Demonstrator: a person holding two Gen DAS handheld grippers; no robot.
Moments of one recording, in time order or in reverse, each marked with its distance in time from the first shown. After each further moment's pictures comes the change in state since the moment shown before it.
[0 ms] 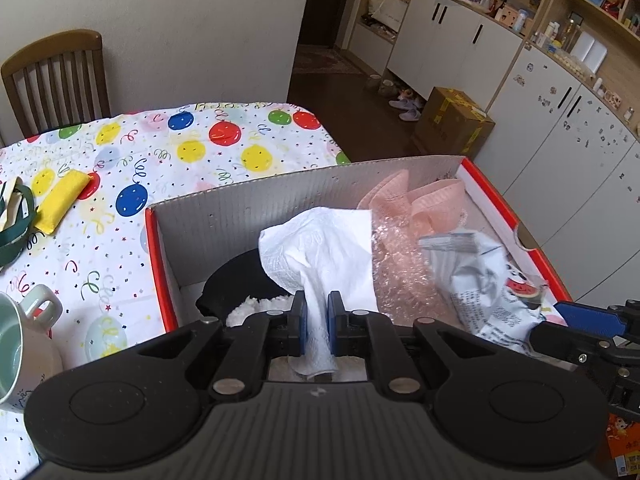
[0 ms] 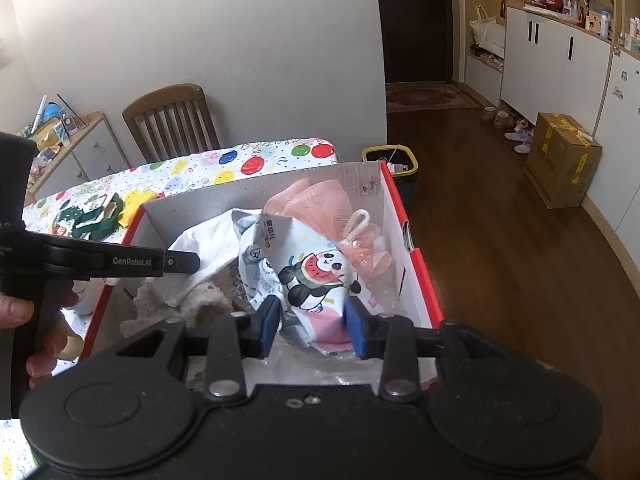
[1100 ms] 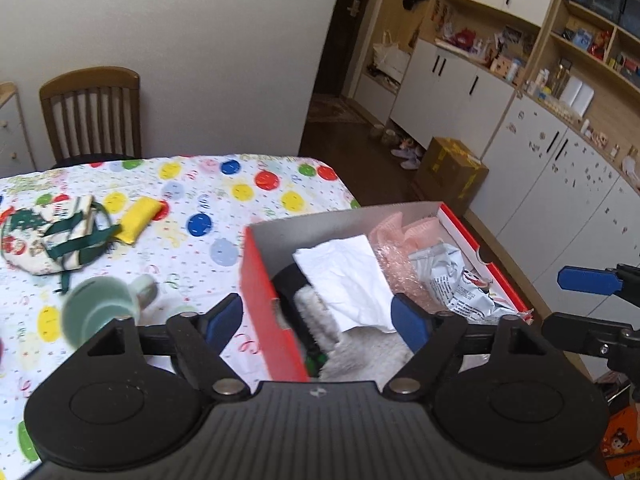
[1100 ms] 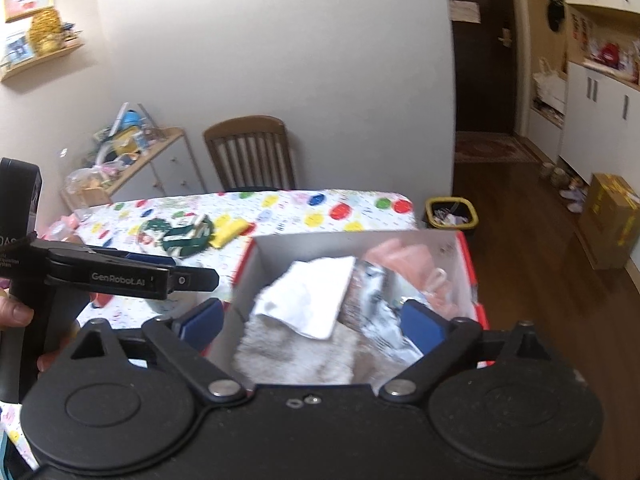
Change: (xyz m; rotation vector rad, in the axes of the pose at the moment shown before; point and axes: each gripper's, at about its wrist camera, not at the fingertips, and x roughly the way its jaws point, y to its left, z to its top) left arm -0.129 0.035 -0.031 -0.035 -0.157 0.003; right arm -0.072 0.055 0.012 -0.150 -0.110 0.173
